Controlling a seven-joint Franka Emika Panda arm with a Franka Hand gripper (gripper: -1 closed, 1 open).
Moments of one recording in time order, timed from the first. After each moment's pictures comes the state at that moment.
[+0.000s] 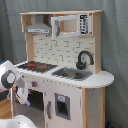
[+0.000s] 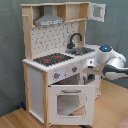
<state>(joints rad) -0.45 -1.12 1.26 -2.53 0.62 2.11 -1.12</state>
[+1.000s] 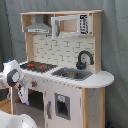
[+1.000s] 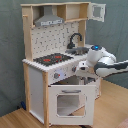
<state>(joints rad) -0.61 -0.94 1.37 -2.41 0.69 2.16 -1.22</state>
